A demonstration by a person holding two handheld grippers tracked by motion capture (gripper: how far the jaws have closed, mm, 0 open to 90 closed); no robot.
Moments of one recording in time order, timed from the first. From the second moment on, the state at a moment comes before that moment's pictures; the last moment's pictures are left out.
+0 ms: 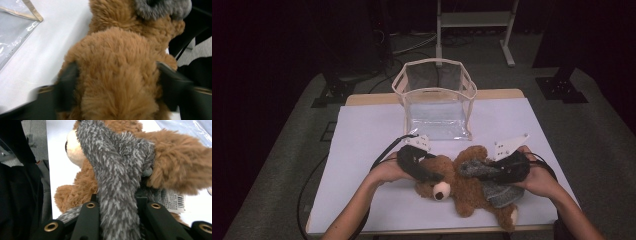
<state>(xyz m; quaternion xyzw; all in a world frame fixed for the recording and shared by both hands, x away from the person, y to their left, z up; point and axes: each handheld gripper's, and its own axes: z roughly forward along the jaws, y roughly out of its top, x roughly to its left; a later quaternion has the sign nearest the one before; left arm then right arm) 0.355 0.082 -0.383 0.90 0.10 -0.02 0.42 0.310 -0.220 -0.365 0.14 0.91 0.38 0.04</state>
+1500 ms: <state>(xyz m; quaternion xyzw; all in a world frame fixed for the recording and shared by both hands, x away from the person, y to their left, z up) 0.313 0.115 -0.376 0.89 0.06 0.08 0.44 0.305 -0.219 -0.346 0.15 0.90 0.40 0.08</state>
